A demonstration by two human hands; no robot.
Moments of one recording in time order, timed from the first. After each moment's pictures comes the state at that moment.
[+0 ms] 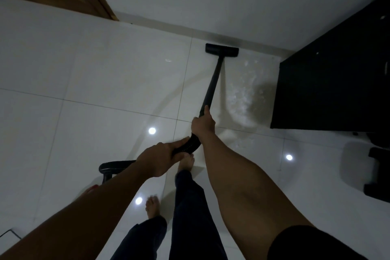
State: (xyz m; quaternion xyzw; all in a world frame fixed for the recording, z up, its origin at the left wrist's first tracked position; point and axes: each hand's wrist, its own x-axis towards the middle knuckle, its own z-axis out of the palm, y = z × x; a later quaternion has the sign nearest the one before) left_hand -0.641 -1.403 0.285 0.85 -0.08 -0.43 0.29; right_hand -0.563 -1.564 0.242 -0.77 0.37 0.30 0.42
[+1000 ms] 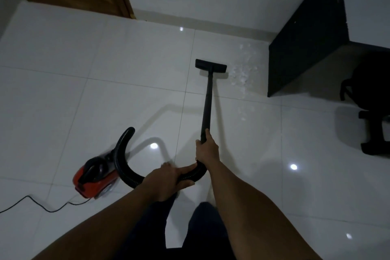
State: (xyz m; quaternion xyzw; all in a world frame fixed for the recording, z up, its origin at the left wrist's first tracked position) left_hand -1.087 -1.350 0.337 0.86 -0.20 -0.41 0.24; right_hand -1.026 -1.517 0.280 -0.76 0.34 0.27 0.47
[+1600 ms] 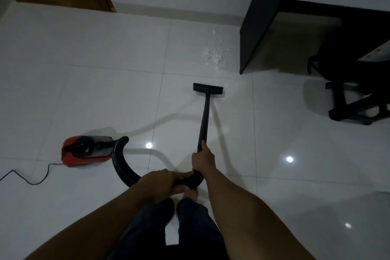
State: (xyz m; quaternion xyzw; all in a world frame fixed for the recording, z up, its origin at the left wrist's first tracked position) left_hand -1.331 -1.506 0.374 0.84 -0.23 -0.47 0.18; right_hand -1.303 -1.676 0.309 -0.77 0.34 0.31 0.45
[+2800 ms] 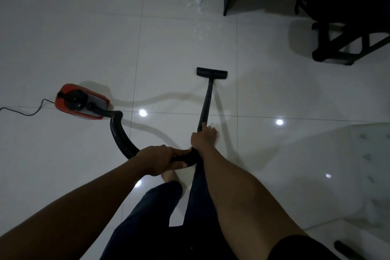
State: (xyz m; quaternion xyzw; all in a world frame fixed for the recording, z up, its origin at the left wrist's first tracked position) left_hand -1.574 -1.598 0.354 0.81 -0.25 -0.51 0.14; right_hand -1.585 -1.784 0.101 -0.81 0.36 0.36 0.27
